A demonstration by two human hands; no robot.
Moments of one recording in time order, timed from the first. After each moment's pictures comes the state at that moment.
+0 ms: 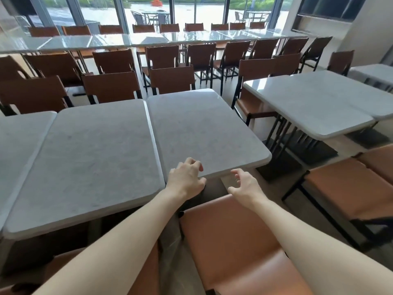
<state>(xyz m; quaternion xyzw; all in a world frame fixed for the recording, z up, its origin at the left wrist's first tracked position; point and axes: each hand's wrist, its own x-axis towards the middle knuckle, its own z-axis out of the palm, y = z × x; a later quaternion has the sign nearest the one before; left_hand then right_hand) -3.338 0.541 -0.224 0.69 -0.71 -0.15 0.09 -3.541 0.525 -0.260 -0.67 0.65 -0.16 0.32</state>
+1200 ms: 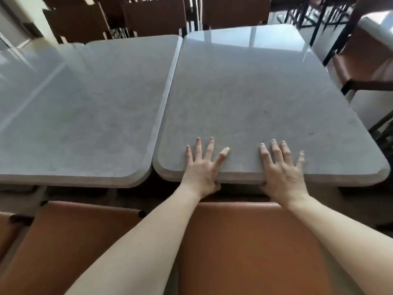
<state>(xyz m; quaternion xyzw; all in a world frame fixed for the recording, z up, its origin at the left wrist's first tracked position) -3.373 0.348 -0.501 0.76 -0.65 -0.04 -0.05 -3.575 0.260 -0.506 -0.87 0.48 0.07 -0.01</state>
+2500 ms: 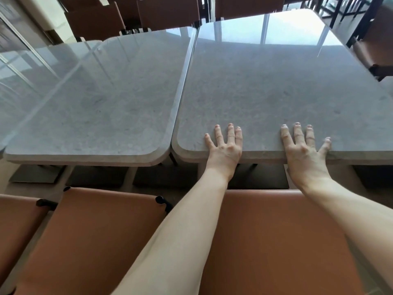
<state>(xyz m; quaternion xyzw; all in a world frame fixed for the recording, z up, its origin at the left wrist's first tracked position) -3.391 0.359 -0.513 0.77 -0.63 0.04 -0.06 -3.568 0.278 -0.526 -0.84 0.53 0.04 -0.08</state>
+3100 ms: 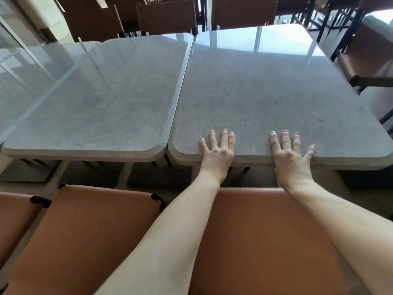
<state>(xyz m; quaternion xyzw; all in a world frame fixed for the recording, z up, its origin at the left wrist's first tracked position) -3.401 0.382 -0.507 0.77 -0.63 0.03 -0.07 -3.574 0.303 -0.520 -0.83 0.54 0.07 -0.09</state>
